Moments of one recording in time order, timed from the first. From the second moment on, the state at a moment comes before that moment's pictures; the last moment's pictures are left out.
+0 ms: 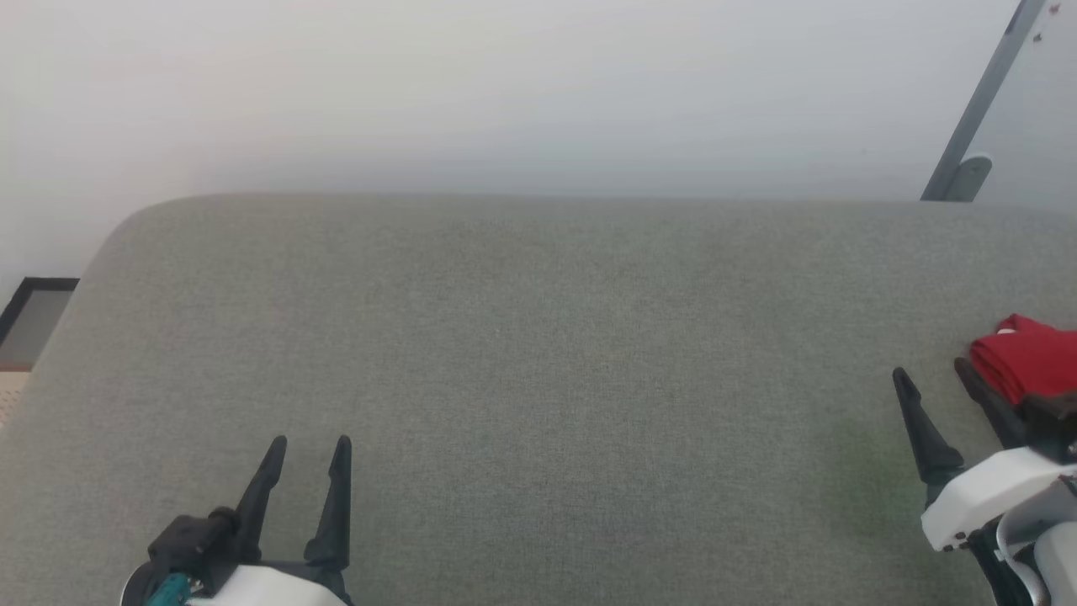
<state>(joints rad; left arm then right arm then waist) 0.04 0.14 -0.01 0.17 -0.30 -0.13 -0.26 -0.23 -0.43 0.20 0.50 0.48 0.13 -0.26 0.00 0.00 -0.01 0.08</state>
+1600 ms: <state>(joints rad) 0.16 0.12 0.05 0.06 -0.28 -0.13 -0.26 0.01 -0.29 -0.02 0.16 0.37 0.13 -0.20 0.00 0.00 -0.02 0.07</state>
